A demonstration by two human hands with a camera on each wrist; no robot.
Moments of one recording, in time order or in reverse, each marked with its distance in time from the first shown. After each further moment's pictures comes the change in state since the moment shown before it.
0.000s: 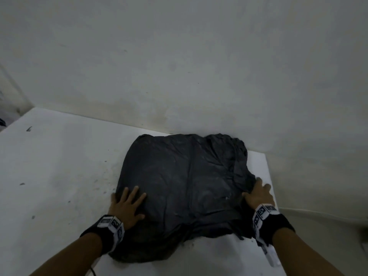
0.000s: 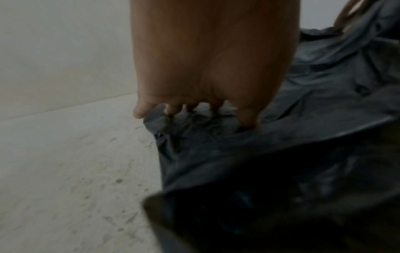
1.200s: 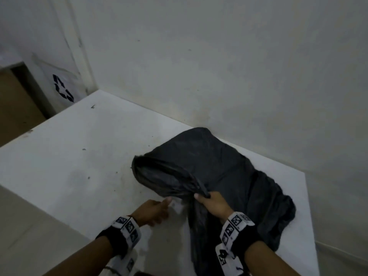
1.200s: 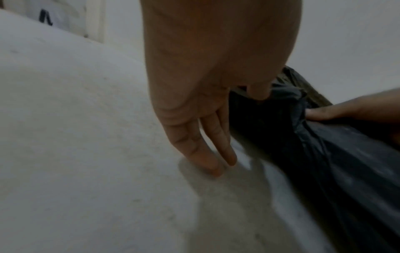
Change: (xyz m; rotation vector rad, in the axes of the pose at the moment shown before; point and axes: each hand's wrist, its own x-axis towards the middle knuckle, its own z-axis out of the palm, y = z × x) left_hand -0.079 -0.005 0.021 -1.362 -0.069 -0.187; right_hand -0.122 -0.133 0.110 0.298 -0.522 -0.400
